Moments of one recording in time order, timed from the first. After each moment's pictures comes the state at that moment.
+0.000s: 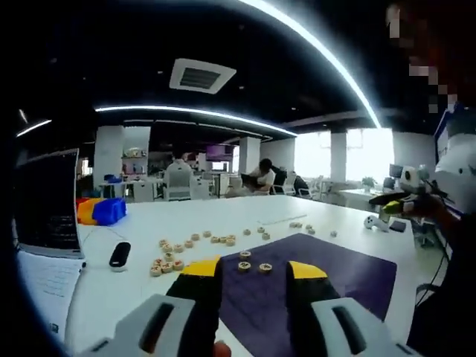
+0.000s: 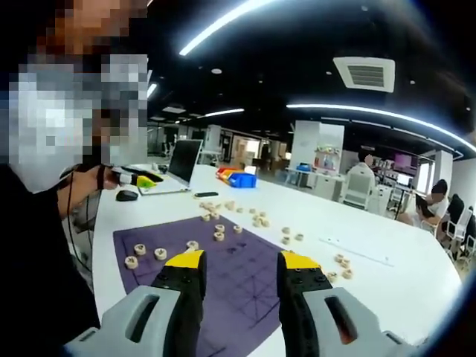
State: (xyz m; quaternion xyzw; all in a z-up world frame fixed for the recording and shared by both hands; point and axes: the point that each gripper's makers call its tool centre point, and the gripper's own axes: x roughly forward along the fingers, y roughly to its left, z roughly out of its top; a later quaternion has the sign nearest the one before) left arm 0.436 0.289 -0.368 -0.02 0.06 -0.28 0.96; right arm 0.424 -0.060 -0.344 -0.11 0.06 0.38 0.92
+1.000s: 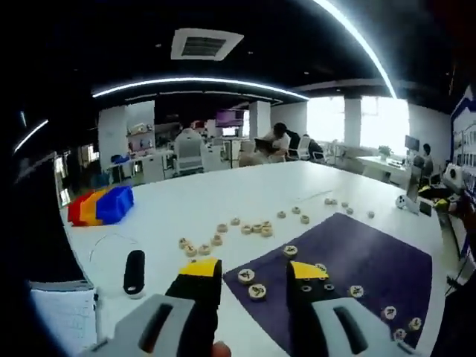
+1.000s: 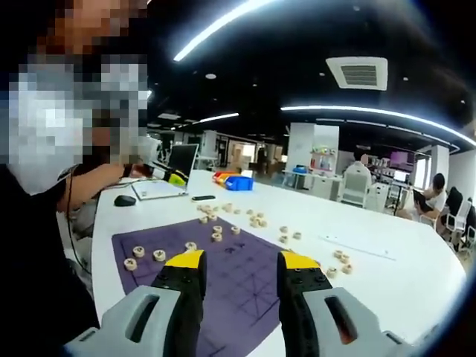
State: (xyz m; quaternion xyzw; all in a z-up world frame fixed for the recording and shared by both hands) left arm 0.578 0.305 -0.381 0.08 0.21 -0.25 0.94; right arm 0.423 -0.073 -0.353 -0.09 0.05 0.37 0.92
